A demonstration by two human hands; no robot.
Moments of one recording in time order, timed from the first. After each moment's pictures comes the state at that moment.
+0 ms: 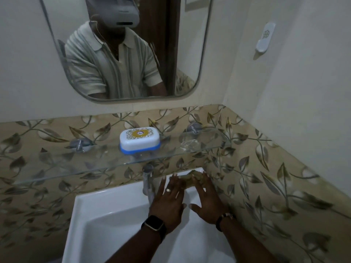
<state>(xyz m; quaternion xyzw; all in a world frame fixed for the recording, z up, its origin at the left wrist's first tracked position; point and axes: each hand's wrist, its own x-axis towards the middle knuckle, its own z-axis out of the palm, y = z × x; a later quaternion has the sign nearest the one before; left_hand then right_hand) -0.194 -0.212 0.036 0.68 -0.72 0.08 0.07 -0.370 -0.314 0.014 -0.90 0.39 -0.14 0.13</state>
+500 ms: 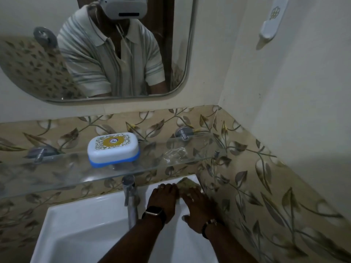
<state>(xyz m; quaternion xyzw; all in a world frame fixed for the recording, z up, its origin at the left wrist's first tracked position) -0.198 -0.316 0.009 0.75 -0.65 -0.07 0.02 -0.362 -0.370 -0.014 -0.90 0.41 0.04 0.12</state>
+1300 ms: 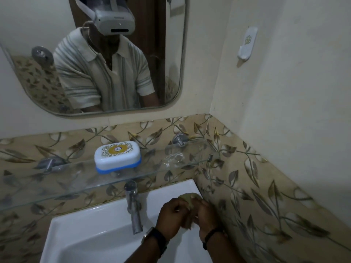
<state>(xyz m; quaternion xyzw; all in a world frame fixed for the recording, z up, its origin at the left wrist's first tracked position) -0.241 -0.269 0.046 0.62 -0.38 -0.44 0.52 -0.351 -0.335 0.024 -0.37 0.56 -0.36 0.65</state>
